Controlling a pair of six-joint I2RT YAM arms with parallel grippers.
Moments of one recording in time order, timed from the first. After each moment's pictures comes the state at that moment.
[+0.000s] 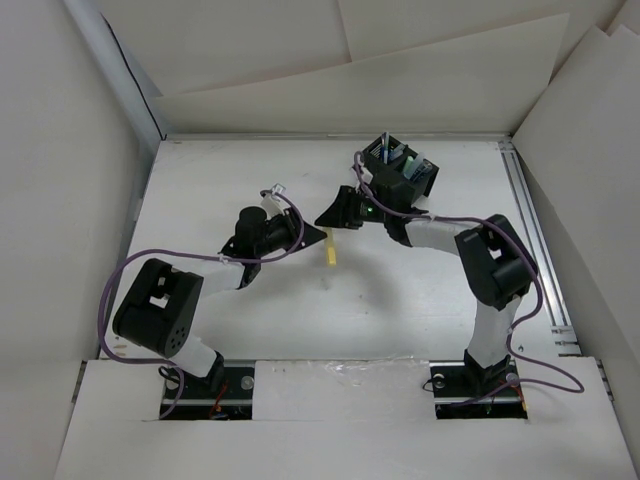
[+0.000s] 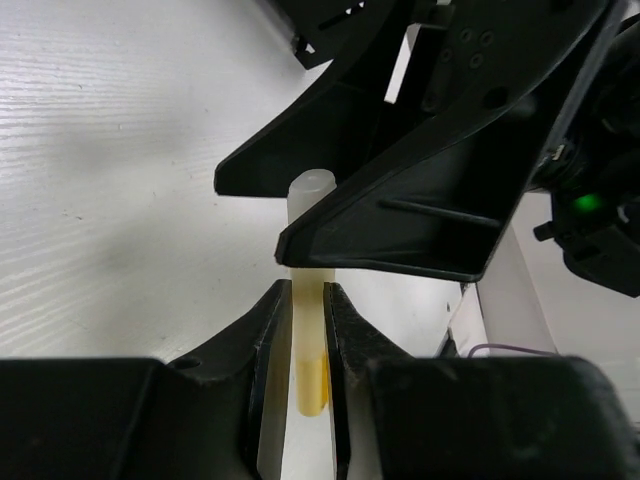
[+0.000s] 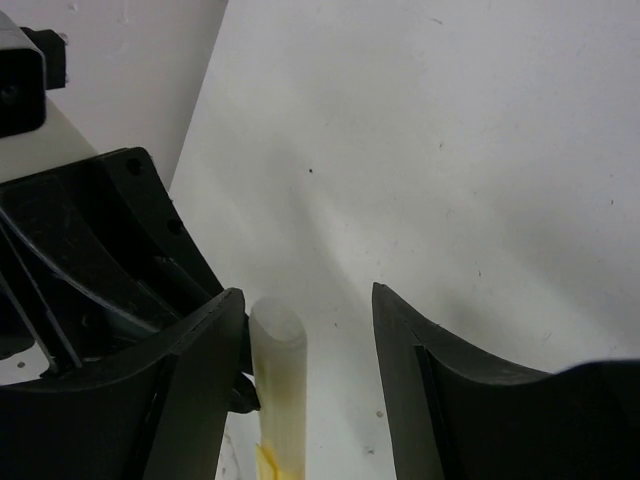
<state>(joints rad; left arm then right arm) -0.42 1.53 0.60 0.64 0.49 -0.87 0.50 1.90 1.12 0.43 -0.67 0.70</state>
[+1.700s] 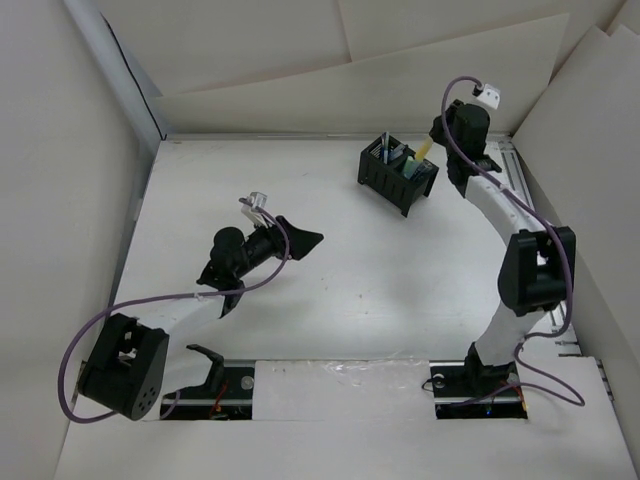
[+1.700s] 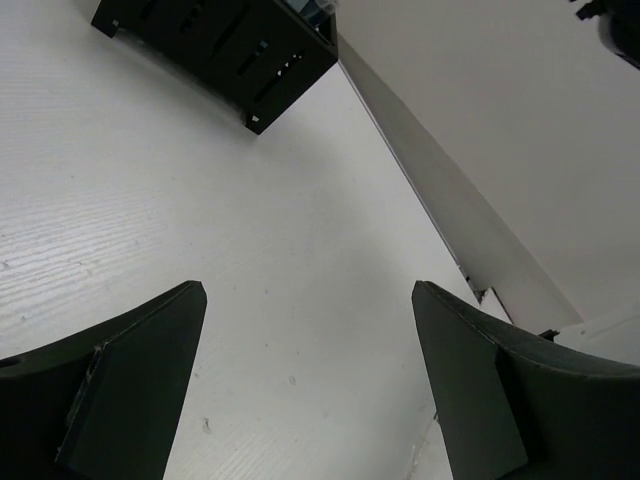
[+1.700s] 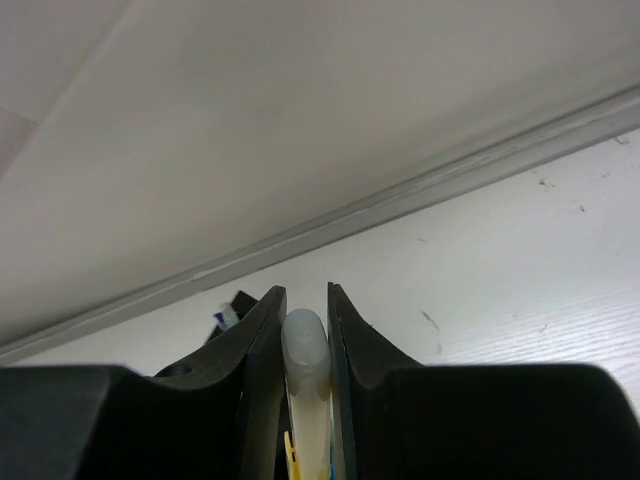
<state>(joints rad) -0.42 1.20 0.41 0.73 0.44 -0.75 0.13 1.74 1.46 0.17 0.22 0.47</state>
